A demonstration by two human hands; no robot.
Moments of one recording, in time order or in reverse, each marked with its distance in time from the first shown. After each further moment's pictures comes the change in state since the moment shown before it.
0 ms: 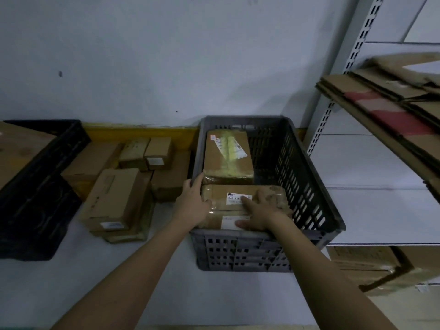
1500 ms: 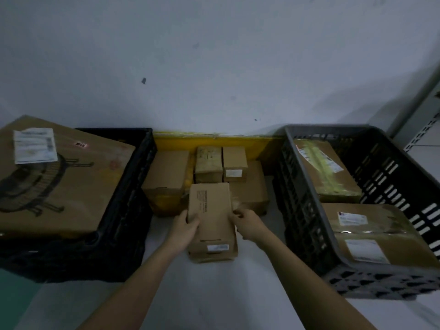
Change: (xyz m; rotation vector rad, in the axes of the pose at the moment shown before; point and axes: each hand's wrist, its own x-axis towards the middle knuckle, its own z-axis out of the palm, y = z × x) left_hand 0.039 -0.275 -0.158 -0.517 -0.104 -0.305; right_hand 0.055 -0.336 0.034 0.808 0.141 -0.081
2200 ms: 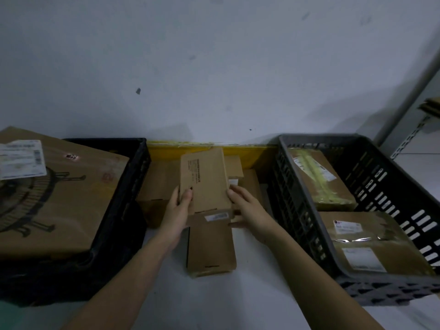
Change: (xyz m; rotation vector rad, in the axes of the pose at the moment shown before) left_hand 0.015 0.056 -0.024 -0.466 0.018 0.139; right_hand -0.004 -0.047 -0.025 0.513 0.011 -0.087
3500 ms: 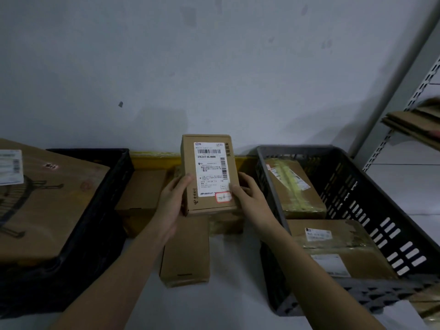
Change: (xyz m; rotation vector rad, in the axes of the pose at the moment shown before) left_hand -0.015 0.041 0.062 -0.130 -0.106 0.103; right_hand -0.030 -0.031 -0.067 -0.031 0.136 -0.259
